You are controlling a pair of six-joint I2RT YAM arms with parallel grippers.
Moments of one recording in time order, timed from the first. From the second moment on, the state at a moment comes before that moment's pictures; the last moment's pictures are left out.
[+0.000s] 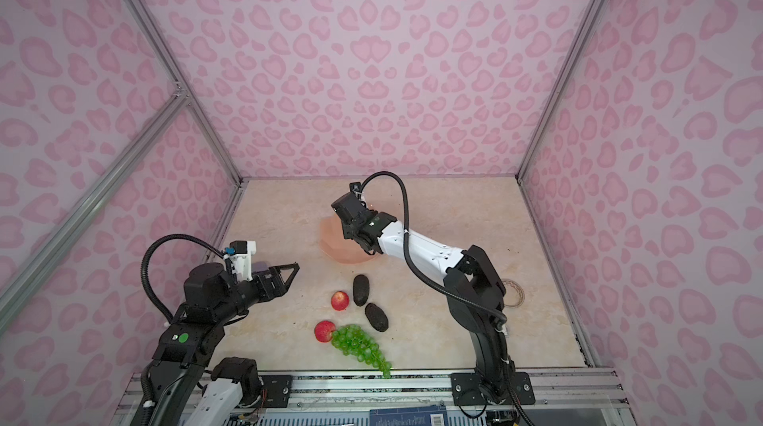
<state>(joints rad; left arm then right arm) -0.12 0.53 0.61 -0.59 0.43 -0.50 0.81 2.06 1.78 -0.51 0.38 0.44</state>
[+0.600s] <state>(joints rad) -0.48 0.60 0.53 -0.68 0.21 -0.63 0.73 2.47 2.14 -0.70 0.16 0.35</state>
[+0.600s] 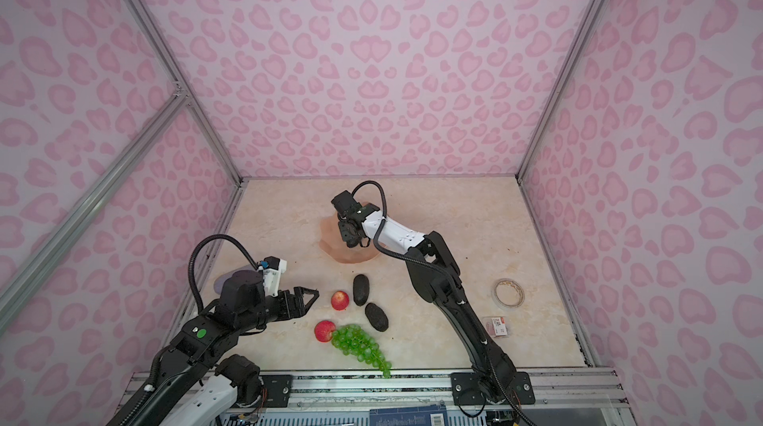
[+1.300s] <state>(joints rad) -0.83 0.76 0.41 -0.63 0.03 -0.76 0.66 1.70 1.43 -0.41 0.16 0.41</state>
